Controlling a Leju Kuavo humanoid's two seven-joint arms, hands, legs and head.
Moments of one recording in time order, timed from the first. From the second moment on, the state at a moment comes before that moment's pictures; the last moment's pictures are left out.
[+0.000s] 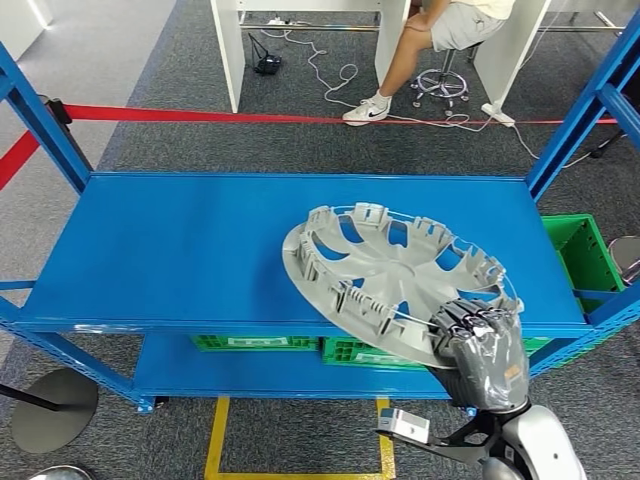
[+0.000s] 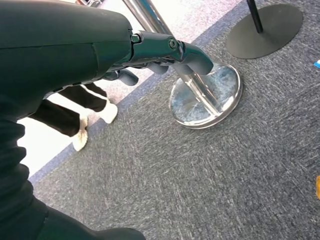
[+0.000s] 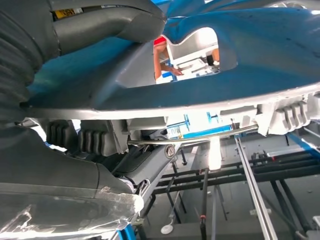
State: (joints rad) left arm -0.02 -0.20 0.48 -0.22 -1.49 0.64 -0.01; right arm 0.38 -0.08 0.07 -2.04 1.26 -0.47 -0.25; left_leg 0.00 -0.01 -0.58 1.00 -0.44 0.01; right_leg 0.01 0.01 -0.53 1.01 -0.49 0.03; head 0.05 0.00
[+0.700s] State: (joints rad) left arm -0.02 -0.19 0.52 -0.22 -1.48 0.62 -0.05; right arm 0.37 -0.07 0.07 -2.05 1.23 -0.48 -0.26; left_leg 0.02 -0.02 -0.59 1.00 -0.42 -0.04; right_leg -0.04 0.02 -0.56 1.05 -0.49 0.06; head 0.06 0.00
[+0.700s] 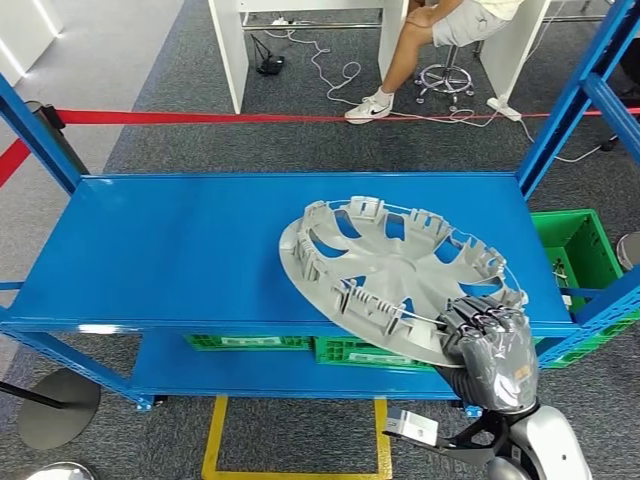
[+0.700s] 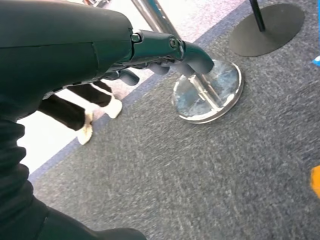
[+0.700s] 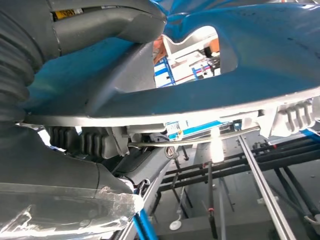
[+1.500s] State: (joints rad) left arm -0.03 -0.20 0.54 -0.22 -1.48 0.62 -0.04; right arm 0.37 -0.07 0.07 -2.06 1.19 -0.47 -0.27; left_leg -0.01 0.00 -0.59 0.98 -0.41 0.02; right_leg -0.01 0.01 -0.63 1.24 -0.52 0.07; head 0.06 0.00
